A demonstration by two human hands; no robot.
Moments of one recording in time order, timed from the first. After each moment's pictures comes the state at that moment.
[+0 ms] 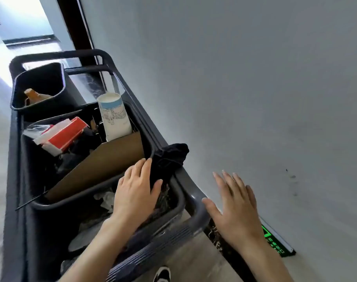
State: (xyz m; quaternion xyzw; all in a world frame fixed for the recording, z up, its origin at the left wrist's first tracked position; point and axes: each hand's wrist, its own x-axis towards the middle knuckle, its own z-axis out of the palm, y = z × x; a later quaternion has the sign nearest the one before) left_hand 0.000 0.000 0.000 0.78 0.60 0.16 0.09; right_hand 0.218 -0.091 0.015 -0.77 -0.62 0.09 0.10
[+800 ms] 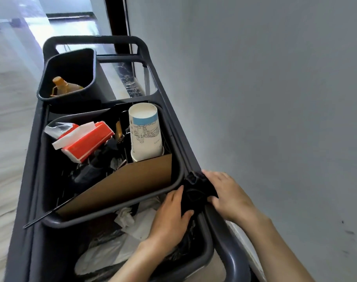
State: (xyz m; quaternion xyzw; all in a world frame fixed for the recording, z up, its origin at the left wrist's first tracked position) left_hand 0.019 0.062 -0.074 0.67 0.62 0.19 0.36; right_hand 0.201 0.103 -0.031 -0.64 -0.73 0.21 0.02
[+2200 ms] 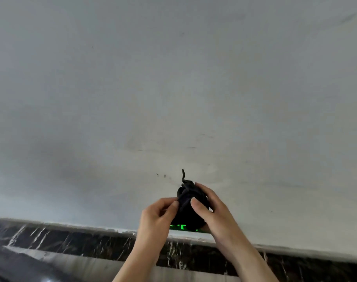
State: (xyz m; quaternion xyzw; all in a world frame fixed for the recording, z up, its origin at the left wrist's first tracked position) left_hand 0.328 -0.119 0.032 0.67 0.28 0.17 0.66; right_hand 0.426 -0.249 0.031 -0.62 -0.17 0.33 0.70
